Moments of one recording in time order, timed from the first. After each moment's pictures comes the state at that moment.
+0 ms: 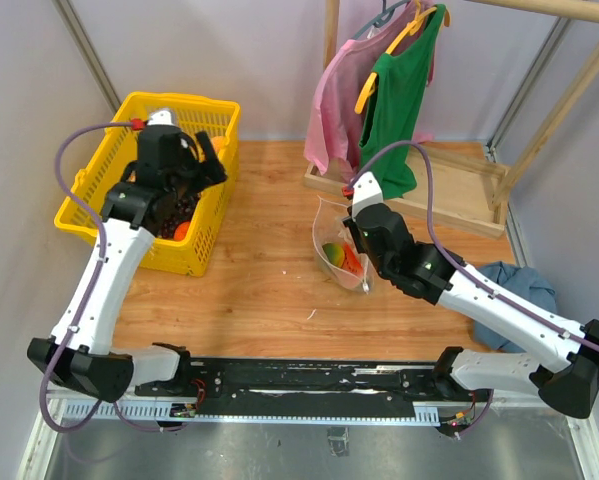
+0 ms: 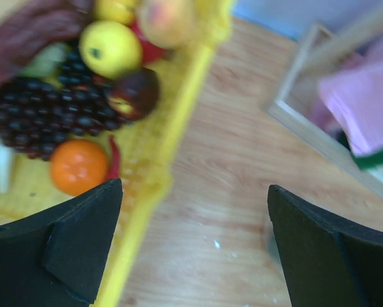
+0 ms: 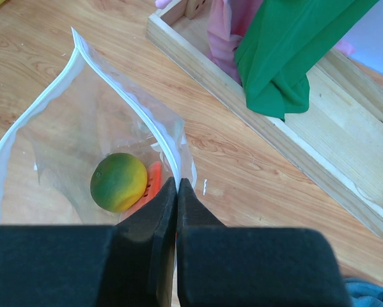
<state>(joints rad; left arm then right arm) -0.34 1.25 1.49 -0.75 -0.26 -0.50 0.92 1.13 1.07 -0.40 0.62 0.04</state>
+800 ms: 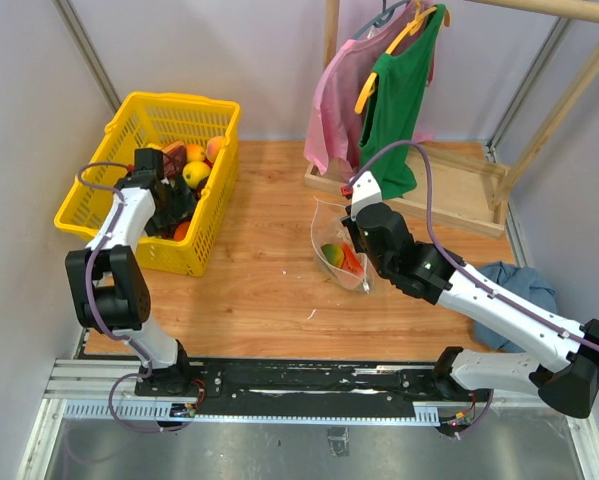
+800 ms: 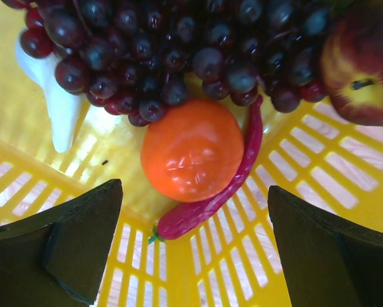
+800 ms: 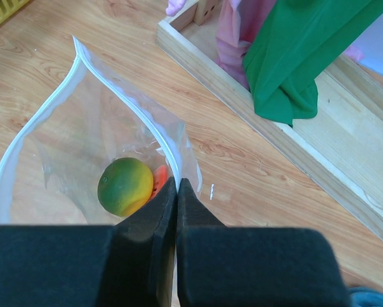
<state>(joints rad) 0.12 1.62 1.31 -0.72 -0.08 -0.41 0.92 1.14 1.07 -0.38 0.60 0.04</state>
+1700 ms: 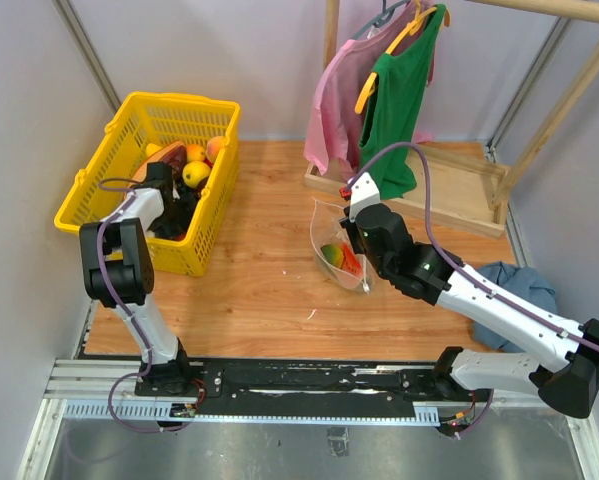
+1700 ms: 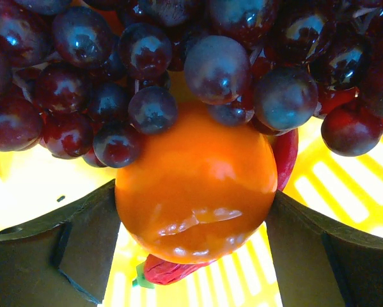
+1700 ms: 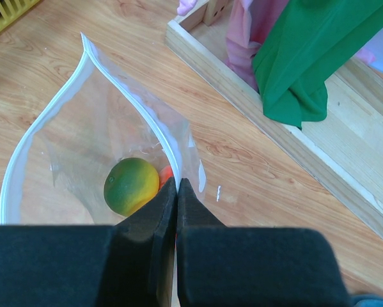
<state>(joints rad) 0.13 1.84 1.26 -0.65 0.03 -0.41 0.92 1.14 1.06 -0.36 0.57 0.04</state>
